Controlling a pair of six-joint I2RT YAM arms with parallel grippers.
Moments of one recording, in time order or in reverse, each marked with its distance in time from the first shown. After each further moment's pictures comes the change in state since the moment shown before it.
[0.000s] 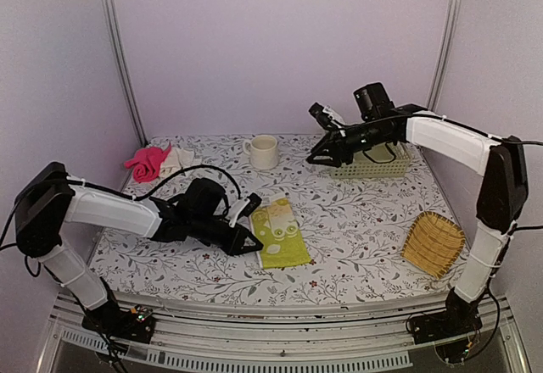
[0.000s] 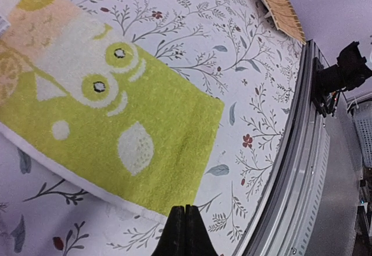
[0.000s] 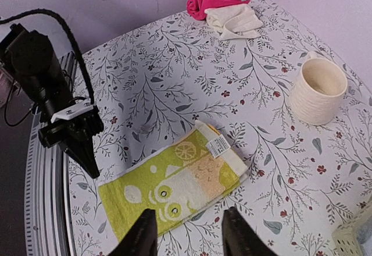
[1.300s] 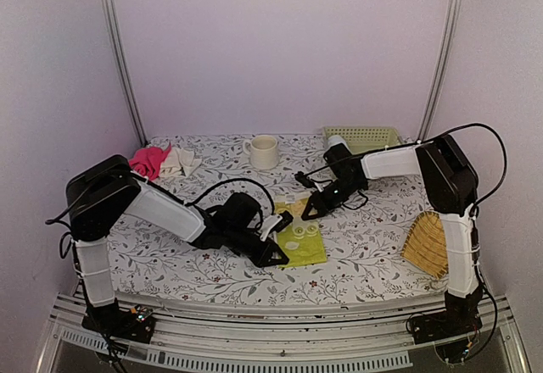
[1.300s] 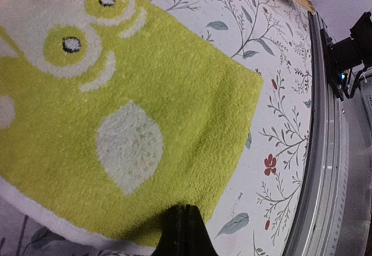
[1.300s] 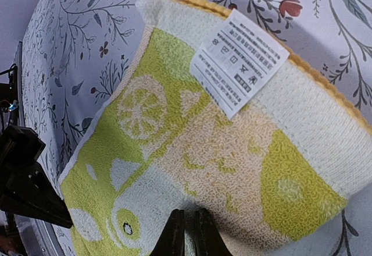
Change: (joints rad) left arm -0.098 0.363 0.166 0.144 0.035 0.048; right arm 0.031 0.438 -0.050 0.037 0.089 0.291
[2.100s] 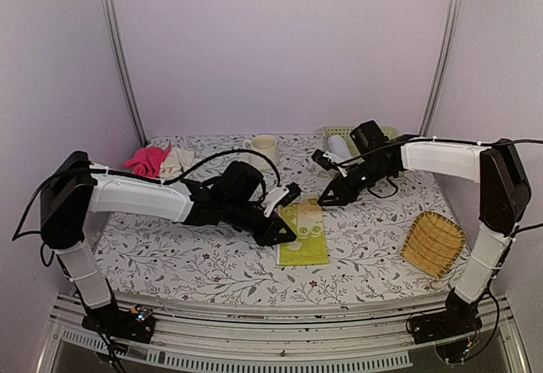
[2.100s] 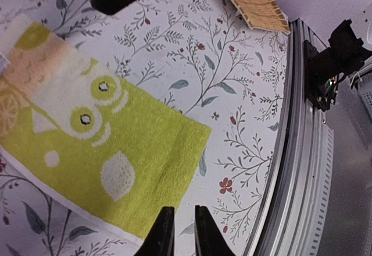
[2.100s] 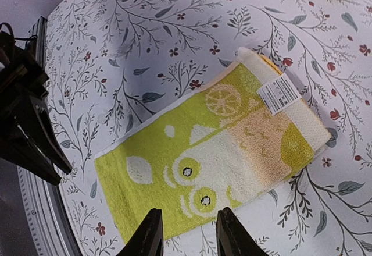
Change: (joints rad) left arm -0.022 -0.142 0.161 -0.261 -0.041 0.093; right arm -0.020 -0.368 -0.184 -0.035 0.019 -0.193
